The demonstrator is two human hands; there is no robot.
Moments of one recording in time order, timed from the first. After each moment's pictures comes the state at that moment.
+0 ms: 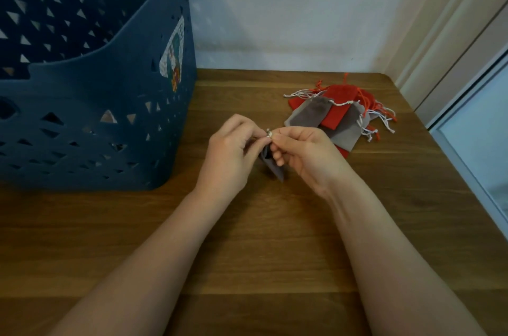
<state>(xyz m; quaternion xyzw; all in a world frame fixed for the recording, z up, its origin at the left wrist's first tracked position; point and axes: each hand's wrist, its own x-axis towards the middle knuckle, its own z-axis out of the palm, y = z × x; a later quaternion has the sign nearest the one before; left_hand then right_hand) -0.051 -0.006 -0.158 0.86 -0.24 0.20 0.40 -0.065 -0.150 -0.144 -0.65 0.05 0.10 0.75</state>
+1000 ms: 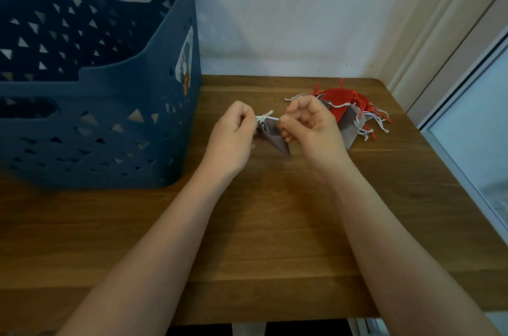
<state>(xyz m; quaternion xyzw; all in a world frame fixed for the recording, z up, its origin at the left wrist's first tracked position) -0.050 -0.002 -0.129 0.80 -0.08 0.00 0.60 -0.062 -0.141 -0.140 -0.73 -0.03 -0.13 0.67</state>
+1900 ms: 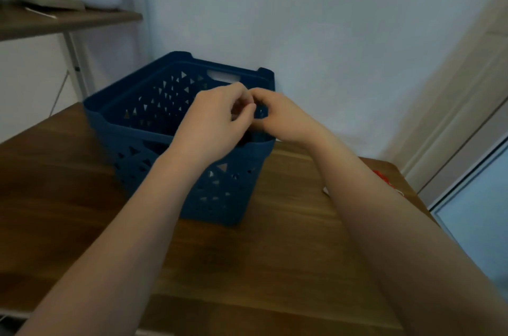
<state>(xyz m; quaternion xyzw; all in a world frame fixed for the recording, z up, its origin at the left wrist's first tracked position) -0.067 0.154 0.004 0.87 -0.18 0.26 0.38 -0.015 0.010 0.011 -0.91 -0.27 -0.05 0.31</state>
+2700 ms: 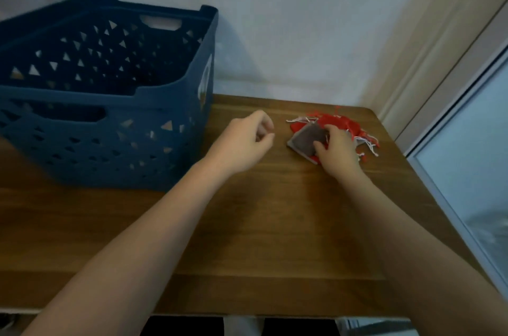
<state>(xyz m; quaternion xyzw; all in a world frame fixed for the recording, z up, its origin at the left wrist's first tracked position) -0.049 0.012 -0.095 0.90 -0.21 0.01 0.38 -0.031 -0.200 -0.150 -0.95 0.14 -0.11 0.26</state>
